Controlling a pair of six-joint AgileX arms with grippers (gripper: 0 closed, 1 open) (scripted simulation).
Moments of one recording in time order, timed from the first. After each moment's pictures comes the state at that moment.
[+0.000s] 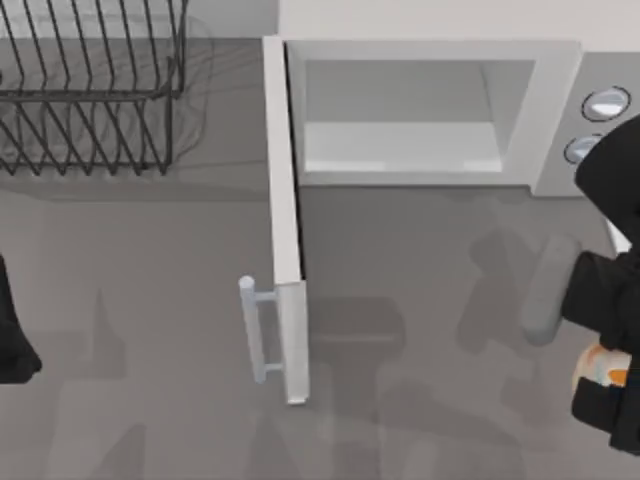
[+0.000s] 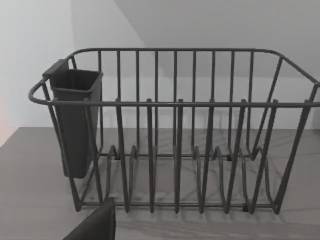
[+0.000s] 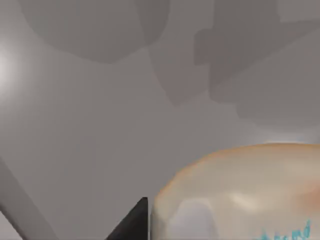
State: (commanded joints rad) left arm 0.00 0.00 0.00 0.00 0.00 0.00; right arm 0.50 1.41 0.97 -1.07 0.01 -0.62
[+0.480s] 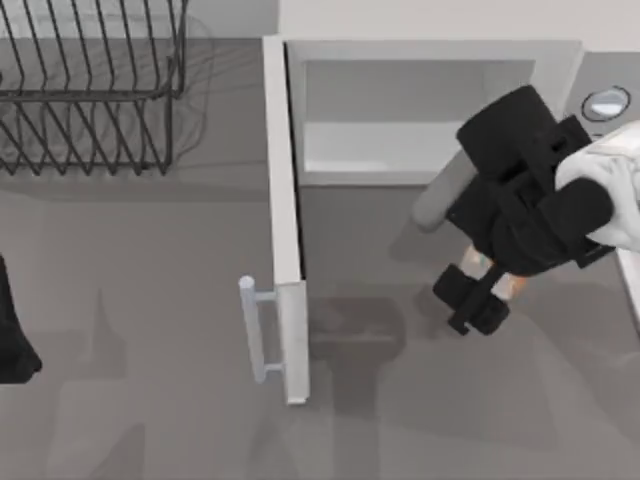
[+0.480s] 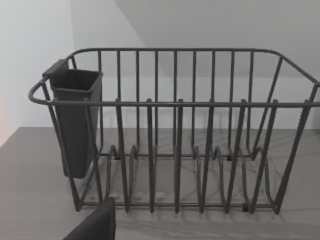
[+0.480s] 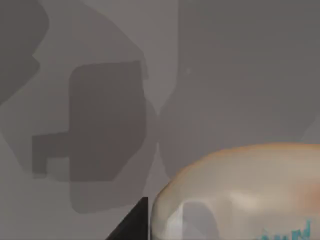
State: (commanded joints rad) left arm 0.00 0.00 0.00 0.00 0.00 0.00; right arm 0.57 1.72 1.06 -0.49 0.22 -0.34
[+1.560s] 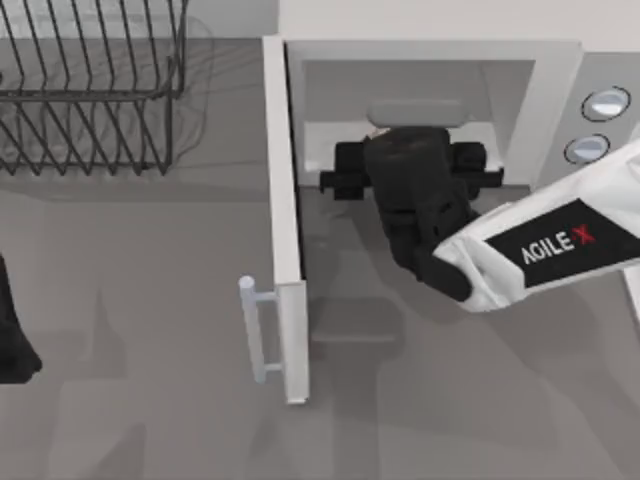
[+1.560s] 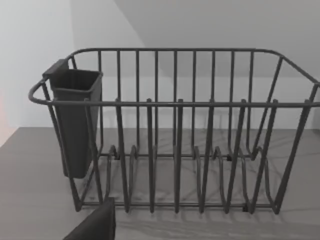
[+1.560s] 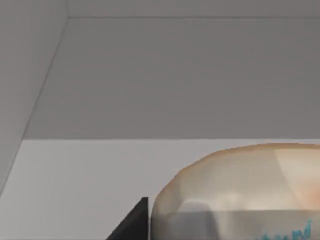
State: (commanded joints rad) left arm 0.00 0.00 0.00 0.00 0.00 0.00; right arm 0.64 2.22 1.15 0.63 0.62 0.27
